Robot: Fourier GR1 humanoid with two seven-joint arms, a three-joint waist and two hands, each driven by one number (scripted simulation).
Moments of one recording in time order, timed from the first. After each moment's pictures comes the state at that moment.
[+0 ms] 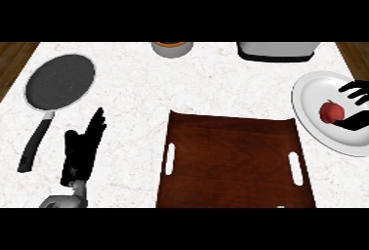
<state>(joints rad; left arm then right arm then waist) -0.04 0.11 -0.04 -1.48 -0.08 0.14 0.22 -0.76 -0.62 -0.41 -0.29 0.93 0.01 -0.24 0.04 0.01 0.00</state>
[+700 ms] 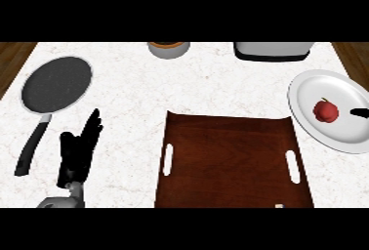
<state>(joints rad) -0.03 0.11 -0.02 -1.47 -0.08 0.14 0.21 -0.76 -0.70 -0.73 -0.23 0.56 0.24 -0.59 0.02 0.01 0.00</state>
